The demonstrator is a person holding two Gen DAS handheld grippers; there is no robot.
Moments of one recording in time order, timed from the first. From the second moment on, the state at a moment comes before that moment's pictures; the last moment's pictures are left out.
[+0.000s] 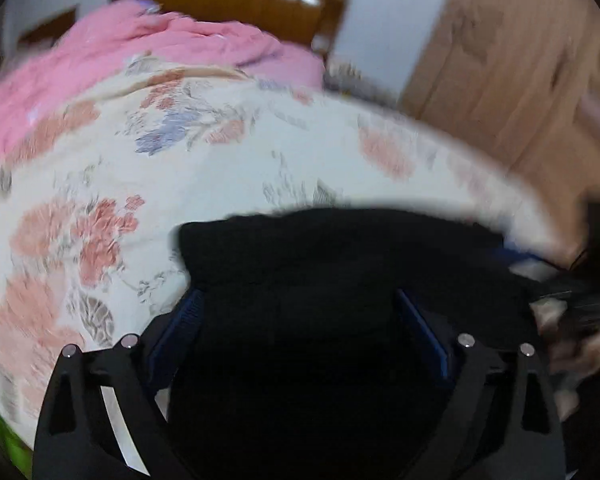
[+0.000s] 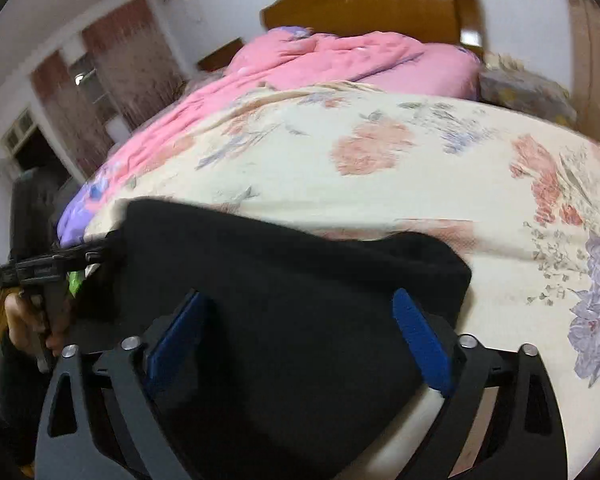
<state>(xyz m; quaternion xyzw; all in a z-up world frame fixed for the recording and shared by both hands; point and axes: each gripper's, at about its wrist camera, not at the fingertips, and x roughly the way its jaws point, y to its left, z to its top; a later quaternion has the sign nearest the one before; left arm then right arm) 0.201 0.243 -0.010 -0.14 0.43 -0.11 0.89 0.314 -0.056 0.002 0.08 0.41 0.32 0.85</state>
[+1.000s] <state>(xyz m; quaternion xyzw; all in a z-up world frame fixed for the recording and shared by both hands) 0.201 0.242 -0.014 -0.14 0.42 -0.08 0.89 0.155 -0.008 0.008 -0.04 0.37 0.33 0.87</state>
